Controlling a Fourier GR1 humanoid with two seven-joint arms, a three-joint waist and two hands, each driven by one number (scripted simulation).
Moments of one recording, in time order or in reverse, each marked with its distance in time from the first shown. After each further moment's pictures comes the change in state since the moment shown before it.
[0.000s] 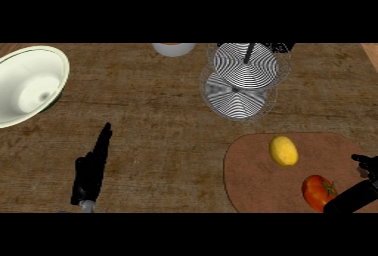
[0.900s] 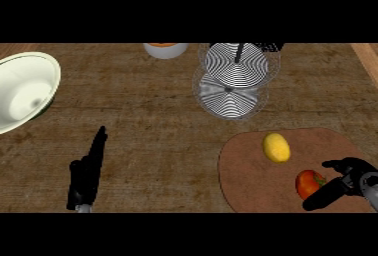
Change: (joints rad) left arm 0.036 -0.009 0.027 -0.020 -0.010 0.008 0.008; right arm -0.097 0.123 0.147 0.133 -0.059 -0.008 -0.028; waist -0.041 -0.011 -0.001
